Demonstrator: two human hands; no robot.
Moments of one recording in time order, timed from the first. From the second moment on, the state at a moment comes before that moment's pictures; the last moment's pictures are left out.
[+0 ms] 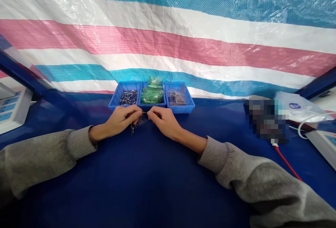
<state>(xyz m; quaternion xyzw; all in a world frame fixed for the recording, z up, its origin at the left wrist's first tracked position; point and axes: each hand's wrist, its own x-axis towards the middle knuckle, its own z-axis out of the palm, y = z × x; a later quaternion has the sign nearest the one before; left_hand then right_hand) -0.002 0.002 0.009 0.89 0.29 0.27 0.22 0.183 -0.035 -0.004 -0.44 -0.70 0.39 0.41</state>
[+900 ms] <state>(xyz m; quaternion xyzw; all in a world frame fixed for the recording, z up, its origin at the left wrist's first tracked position) -0.003 0.005 0.006 0.90 0.27 0.29 0.18 0.183 -0.033 -0.006 -0.44 -0.70 0.39 0.40</state>
